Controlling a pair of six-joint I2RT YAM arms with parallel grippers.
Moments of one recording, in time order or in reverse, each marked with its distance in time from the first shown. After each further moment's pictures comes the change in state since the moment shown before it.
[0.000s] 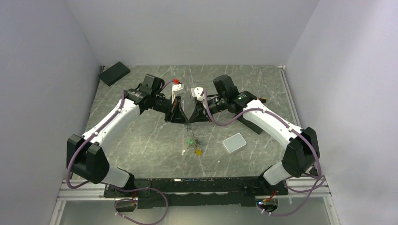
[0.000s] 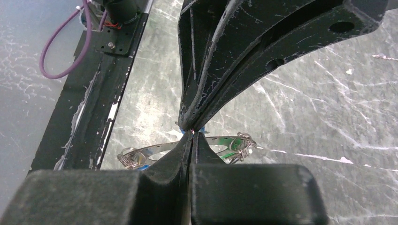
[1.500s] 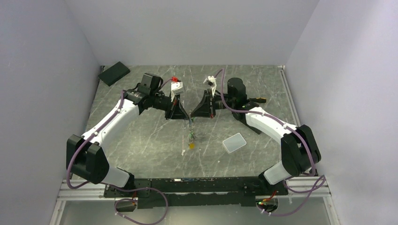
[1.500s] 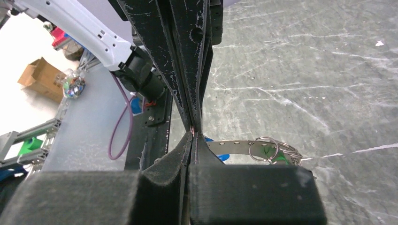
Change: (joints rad) left arm 0.011 -0.003 -0.017 0.097 -0.045 0.032; right arm -0.129 -0.005 -0.276 0.750 -0.118 0.858
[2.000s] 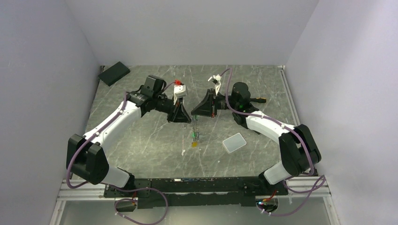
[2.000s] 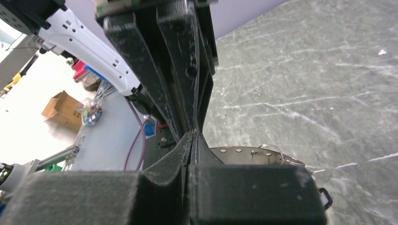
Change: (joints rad) left arm -0.031 -0.001 -0.029 0.040 0.006 -0.003; right arm -0.020 0.000 -0.115 0.354 0.015 0.311
